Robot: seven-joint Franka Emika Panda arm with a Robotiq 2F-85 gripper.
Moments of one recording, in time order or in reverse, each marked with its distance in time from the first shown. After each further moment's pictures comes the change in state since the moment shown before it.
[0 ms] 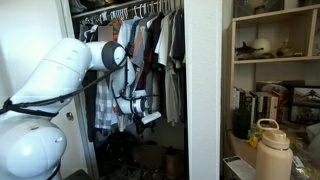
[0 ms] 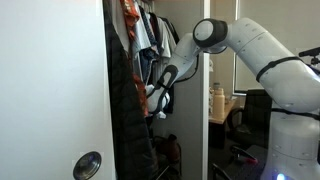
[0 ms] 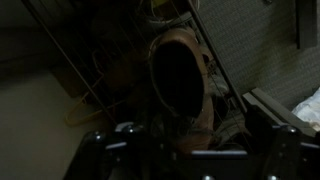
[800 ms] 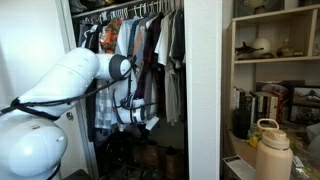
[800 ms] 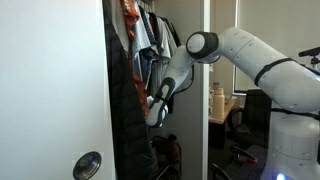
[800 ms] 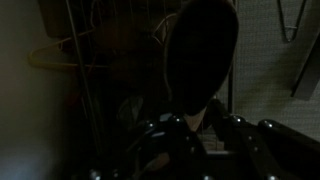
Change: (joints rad) arm 0.021 0.162 0.002 0.072 -0.071 0.139 -0.373
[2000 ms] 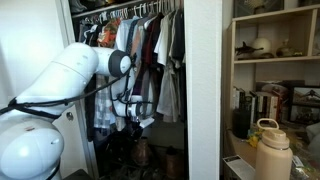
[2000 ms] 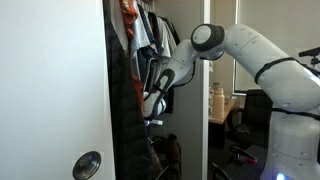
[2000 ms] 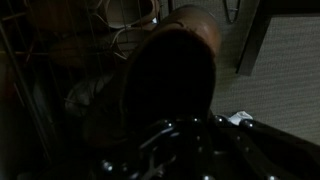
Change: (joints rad) arm -0.081 -0.068 0.148 -0.045 0.108 -0.250 -0.066
